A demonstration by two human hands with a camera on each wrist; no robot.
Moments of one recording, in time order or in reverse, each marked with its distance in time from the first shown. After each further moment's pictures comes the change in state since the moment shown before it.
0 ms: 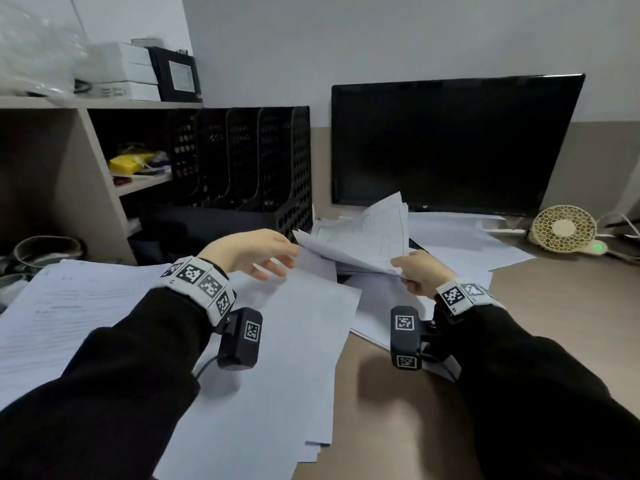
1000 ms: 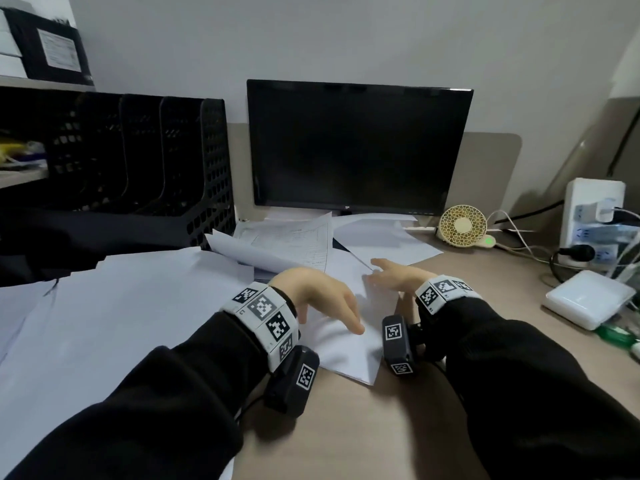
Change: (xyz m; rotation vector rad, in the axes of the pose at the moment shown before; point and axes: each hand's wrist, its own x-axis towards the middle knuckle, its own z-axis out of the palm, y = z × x) left_hand 0.021 0.115 0.161 0.695 -0.558 0.216; right_hand 0.020 0.044 -0.093 -0.659 -0.053 0.007
